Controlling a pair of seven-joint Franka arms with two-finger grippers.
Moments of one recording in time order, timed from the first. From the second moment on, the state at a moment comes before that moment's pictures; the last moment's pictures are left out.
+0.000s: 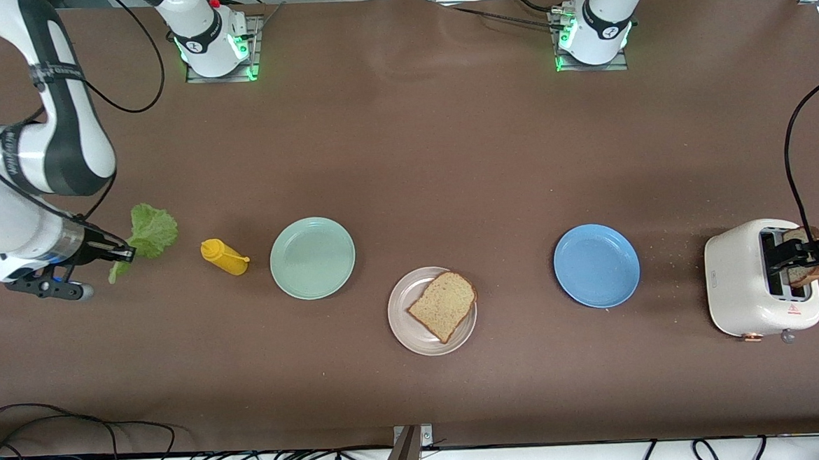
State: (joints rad) left arm 0.29 0.52 -0.21 -1.24 0.20 1.83 0.11; right arm -0.04 0.35 0.04 -1.64 -0.07 1.90 0.21
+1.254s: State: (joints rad) left arm 0.45 0.60 -0.20 -1.24 0.20 1.90 0.38; right arm 0.37 0.65 0.17 -1.44 0.07 2.43 1.33
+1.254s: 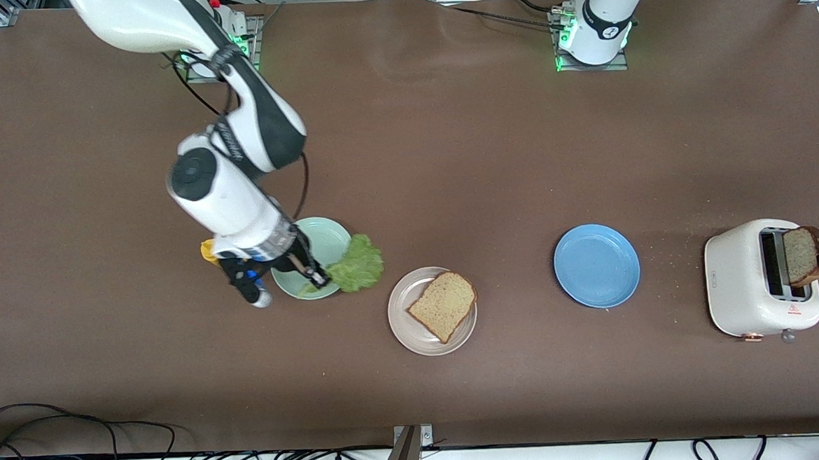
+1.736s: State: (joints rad) left arm 0.46 0.68 -0.21 -1.24 0.20 1.91 0.39; right arm 0.48 0.90 0.16 -1.35 0.07 2.89 1.45
